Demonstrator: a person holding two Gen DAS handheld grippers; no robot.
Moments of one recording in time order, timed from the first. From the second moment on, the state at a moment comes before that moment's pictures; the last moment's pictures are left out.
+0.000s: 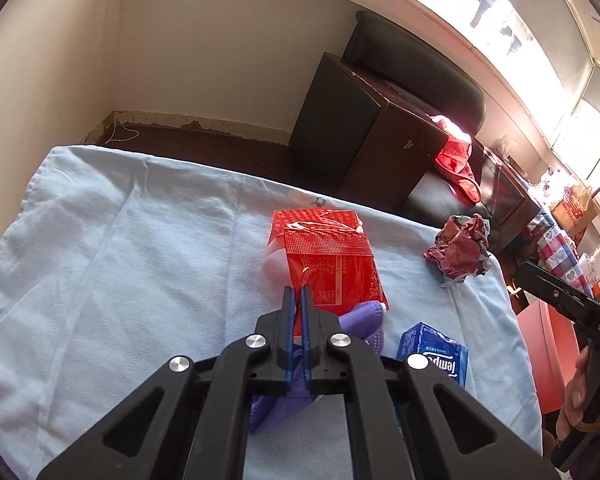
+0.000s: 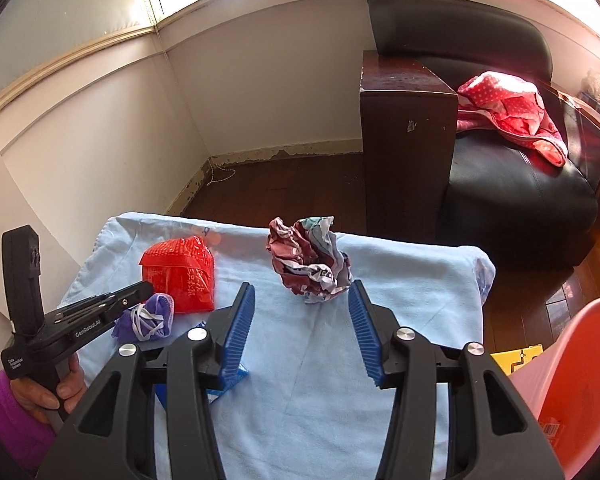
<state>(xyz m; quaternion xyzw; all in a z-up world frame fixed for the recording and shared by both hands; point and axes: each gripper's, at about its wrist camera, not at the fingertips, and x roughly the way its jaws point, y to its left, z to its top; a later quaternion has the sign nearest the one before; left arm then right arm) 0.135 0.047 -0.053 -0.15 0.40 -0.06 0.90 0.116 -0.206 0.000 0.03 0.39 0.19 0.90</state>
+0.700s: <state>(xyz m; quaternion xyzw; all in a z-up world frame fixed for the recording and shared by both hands) 0.103 0.056 -0.027 -0.17 0.36 -0.06 0.92 0.149 -0.183 -0.030 0.00 0.40 0.19 0.90</state>
